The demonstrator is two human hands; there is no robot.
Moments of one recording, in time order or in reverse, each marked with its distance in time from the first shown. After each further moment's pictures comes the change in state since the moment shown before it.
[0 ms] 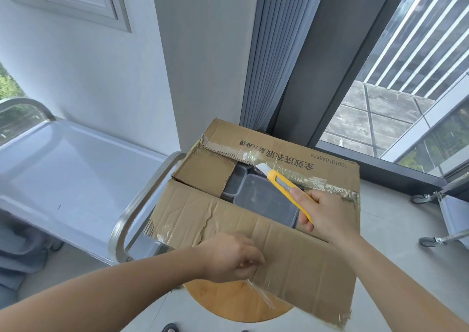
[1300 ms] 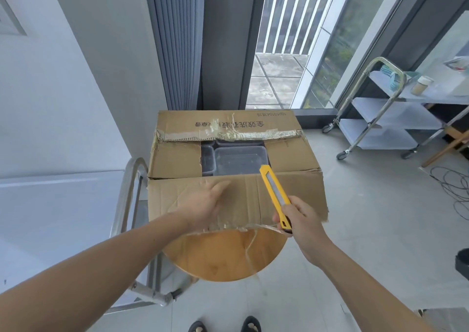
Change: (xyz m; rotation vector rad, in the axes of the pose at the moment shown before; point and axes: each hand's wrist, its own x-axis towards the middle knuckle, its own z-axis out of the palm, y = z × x) left_hand -0.024 -0.061 -0.043 0.136 -0.077 -0.087; right_hand -0.149 0.002 0.112 0.481 0.298 0.237
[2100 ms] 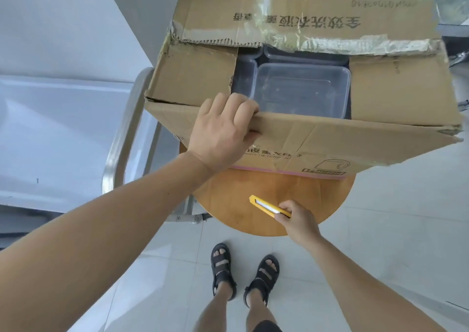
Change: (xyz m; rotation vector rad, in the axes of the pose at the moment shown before) left_hand 0.046 -0.034 0.060 0.466 0.668 0.031; right_hand 0.129 0.256 0.052 -0.685 -0.367 0.139
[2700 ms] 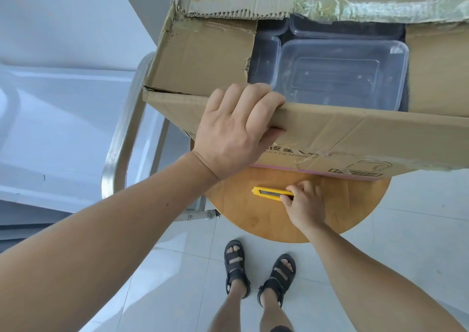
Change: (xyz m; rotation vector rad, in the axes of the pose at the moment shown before) left_hand -0.011 -0.010 0.016 0.005 0.120 0.067; right_hand 0.085 0.006 0.053 -0.411 0.216 -0.090
